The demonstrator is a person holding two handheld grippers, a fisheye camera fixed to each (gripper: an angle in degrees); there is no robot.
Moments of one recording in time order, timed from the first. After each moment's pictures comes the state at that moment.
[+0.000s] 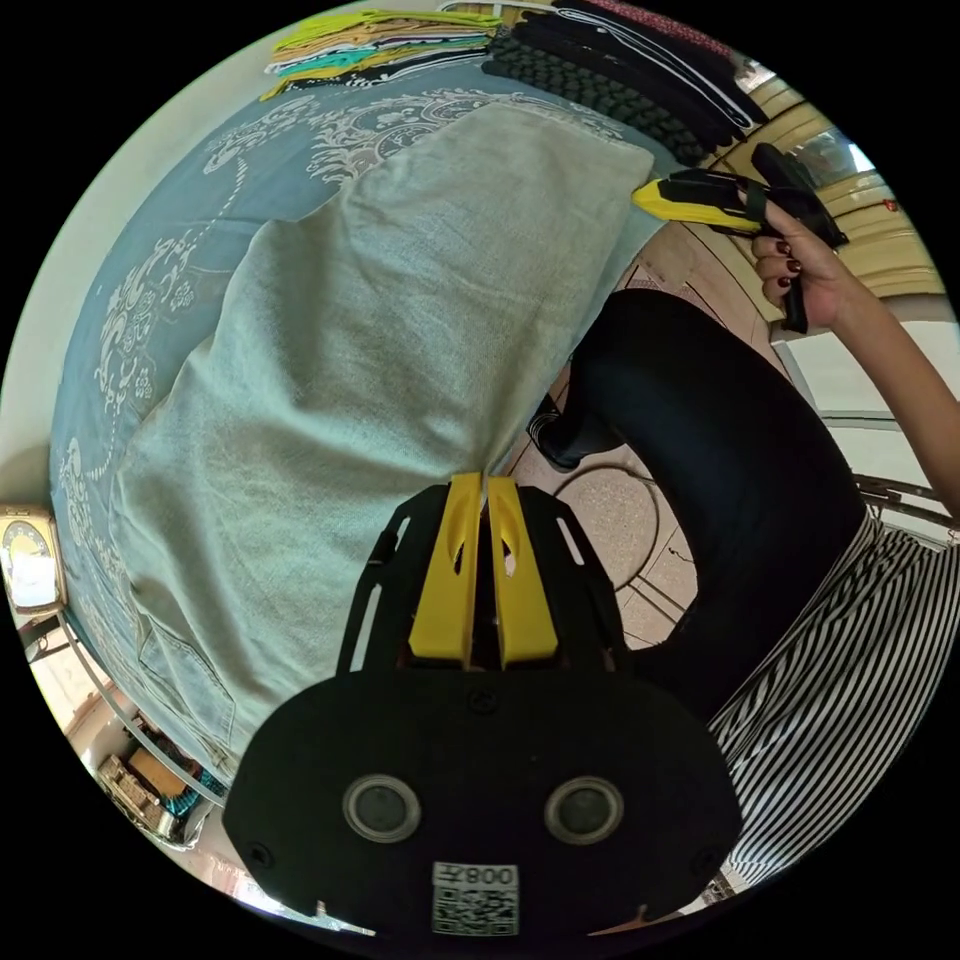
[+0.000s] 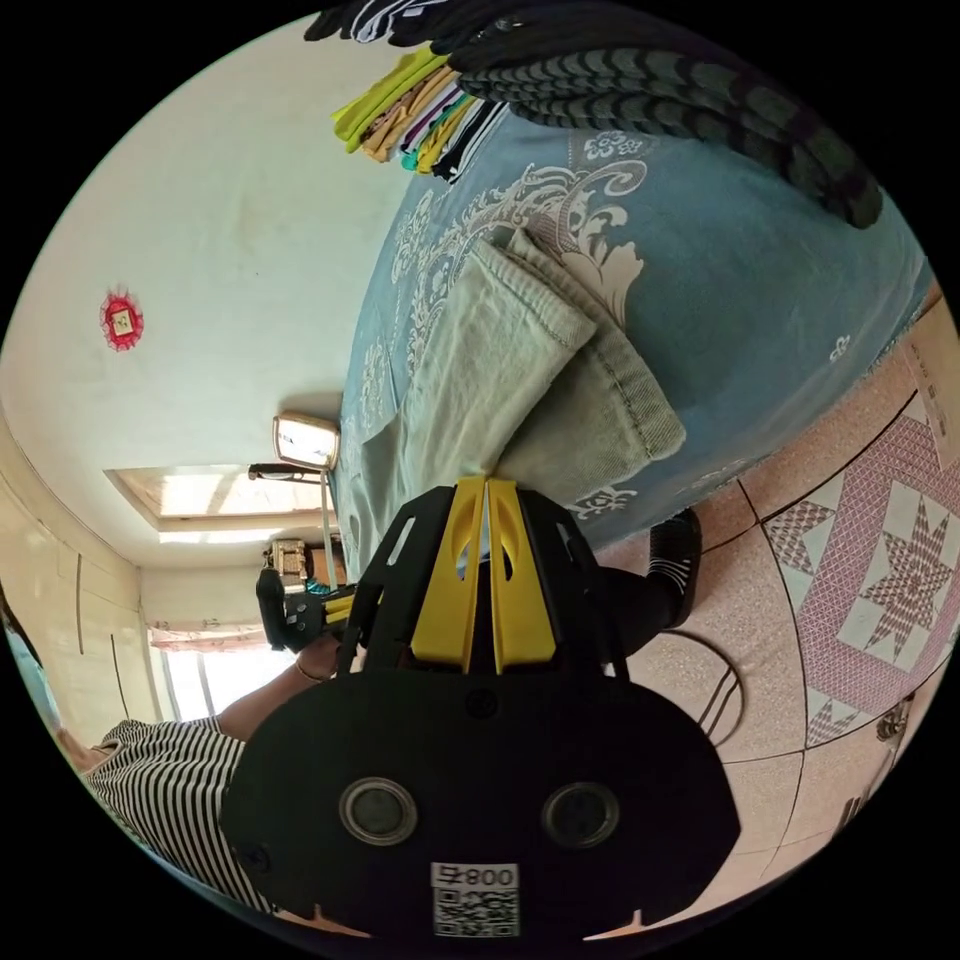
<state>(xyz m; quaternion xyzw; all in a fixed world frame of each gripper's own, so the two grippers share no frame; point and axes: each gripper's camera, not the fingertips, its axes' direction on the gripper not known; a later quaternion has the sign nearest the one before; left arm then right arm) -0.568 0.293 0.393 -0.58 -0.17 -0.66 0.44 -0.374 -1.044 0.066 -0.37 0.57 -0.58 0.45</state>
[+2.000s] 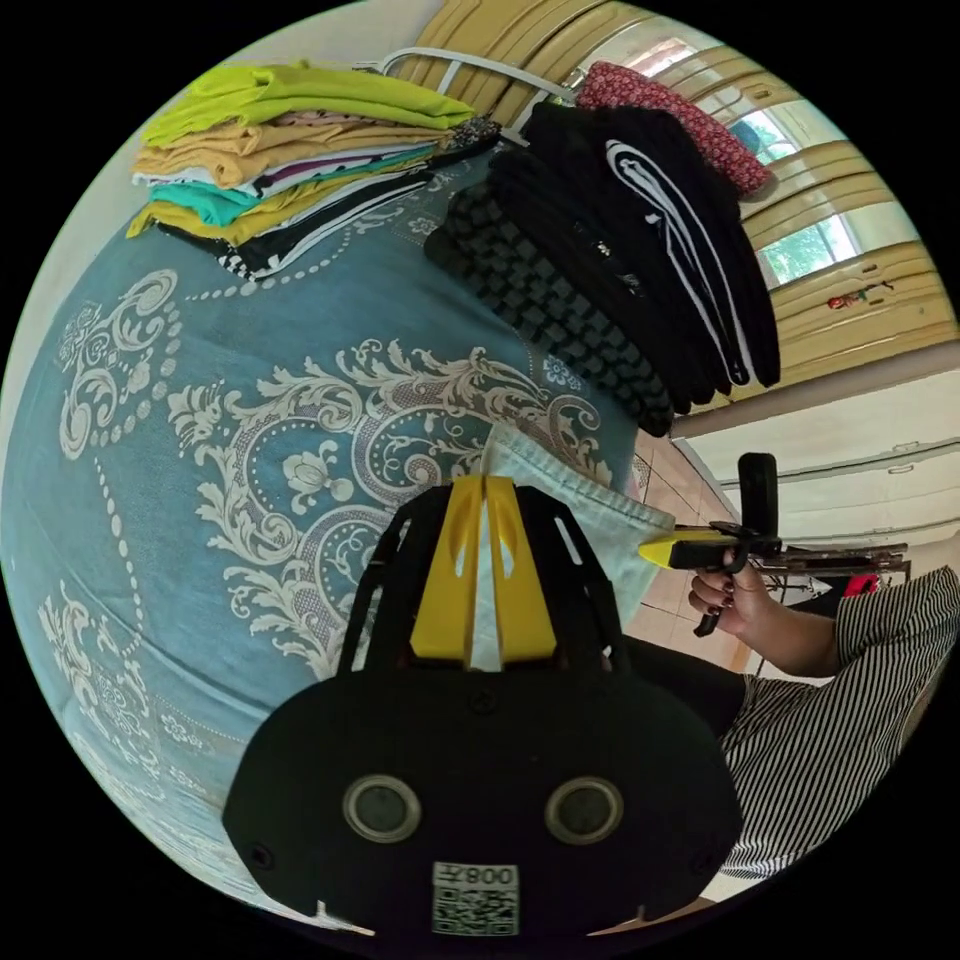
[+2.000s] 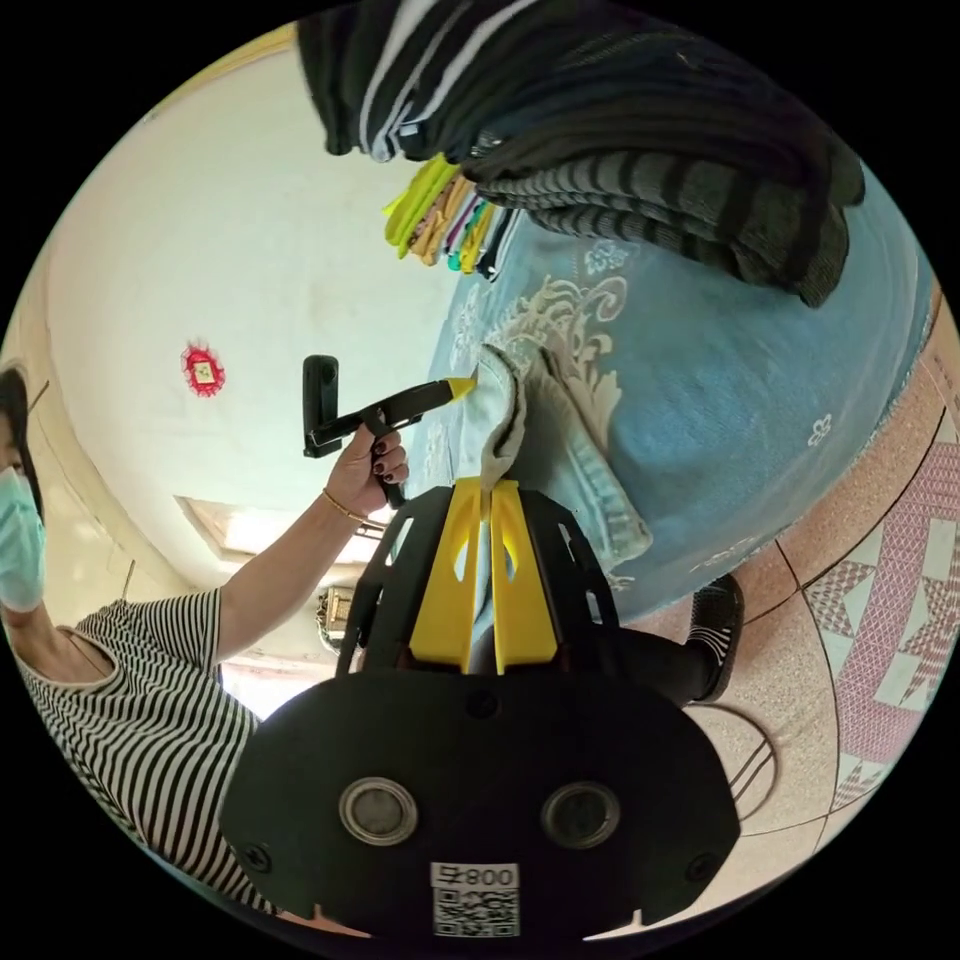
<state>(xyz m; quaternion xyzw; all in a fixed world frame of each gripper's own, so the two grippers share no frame) -0.915 0.637 0.461 -0.44 -0.13 -0.69 0.56 -0.361 -1.145 -0.077 -0.38 0.45 -0.58 0.56</state>
